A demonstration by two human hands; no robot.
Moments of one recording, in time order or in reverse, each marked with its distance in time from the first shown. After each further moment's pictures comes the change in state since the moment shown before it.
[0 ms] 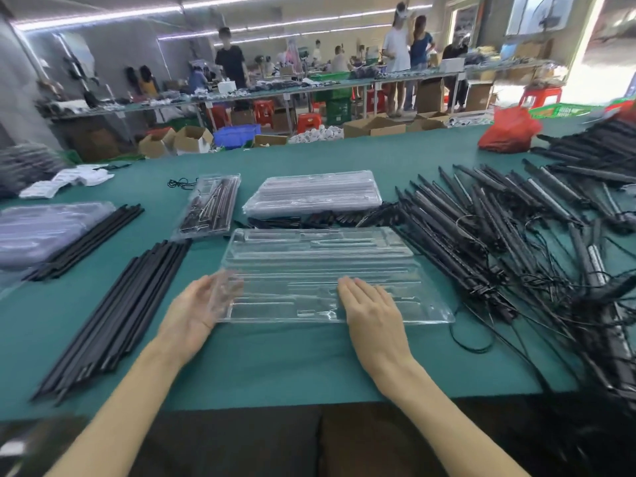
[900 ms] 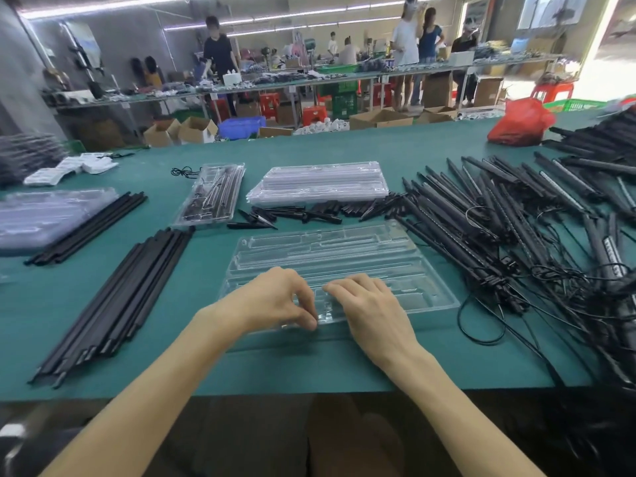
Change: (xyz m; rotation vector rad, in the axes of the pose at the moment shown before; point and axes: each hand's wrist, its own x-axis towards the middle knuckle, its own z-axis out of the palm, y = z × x) left_hand -0.041 0.000 0.103 1.492 -0.643 0.204; right_hand 0.000 0.007 0.000 0.063 0.057 -0.266
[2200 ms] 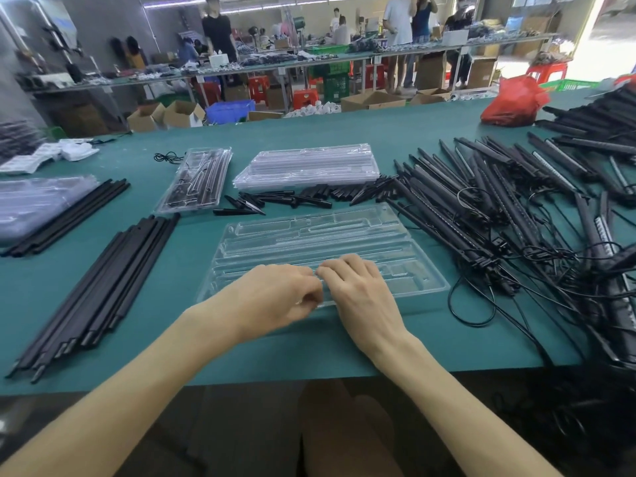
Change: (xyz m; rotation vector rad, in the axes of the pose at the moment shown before) left_hand -0.009 0.020 0.015 0.518 0.100 0.266; right_hand 0.002 0.003 0.010 -0.092 0.127 -0.025
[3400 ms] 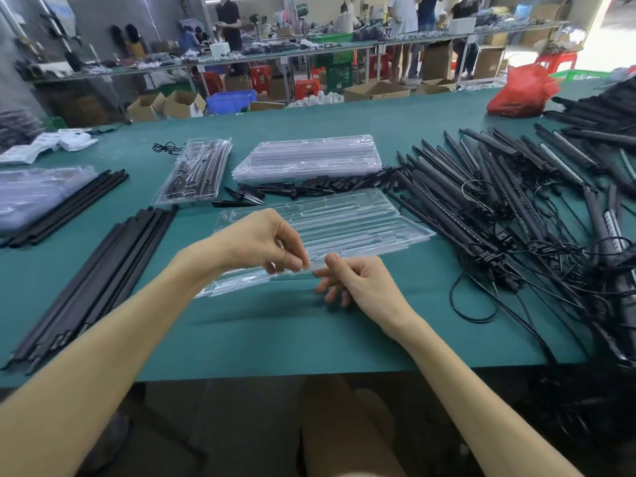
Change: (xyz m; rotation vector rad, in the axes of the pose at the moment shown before) left_hand 0.038 -0.047 -0.031 -0.623 -0.083 -0.220; right_hand 0.010 0.019 0.003 1.230 -0.221 0.588
